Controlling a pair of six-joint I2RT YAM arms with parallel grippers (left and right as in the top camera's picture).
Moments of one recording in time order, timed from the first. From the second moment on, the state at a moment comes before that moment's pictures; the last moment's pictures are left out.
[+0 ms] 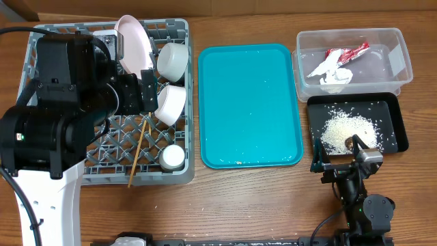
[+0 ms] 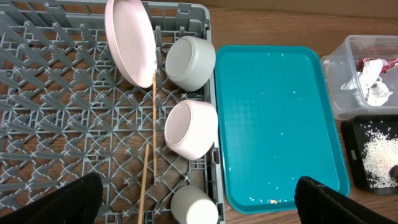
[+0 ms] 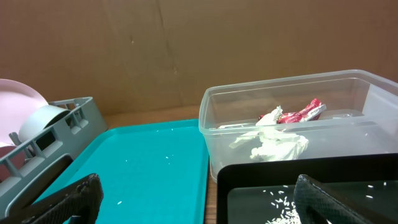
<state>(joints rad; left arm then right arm) -0.09 1.36 1.92 -1.38 0.06 -0.16 0.01 0.01 0.02 -0.02 -0.12 0.17</state>
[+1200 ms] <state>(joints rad) -0.09 0.99 1.28 -0.75 -0.03 -0.16 0.01 0.01 0.02 -0.02 -0.12 0.17</state>
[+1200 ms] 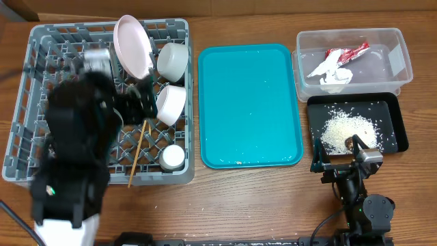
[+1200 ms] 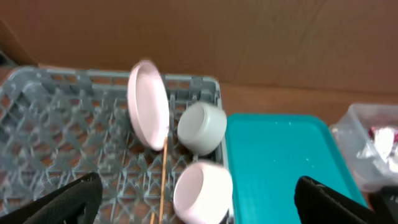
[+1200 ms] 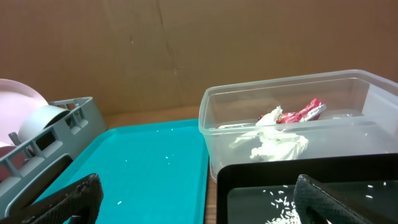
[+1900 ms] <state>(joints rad) -0.09 0.14 0.22 -0.13 -0.04 -0.14 0.01 0.01 0.02 -0.02 -0.12 0.17</state>
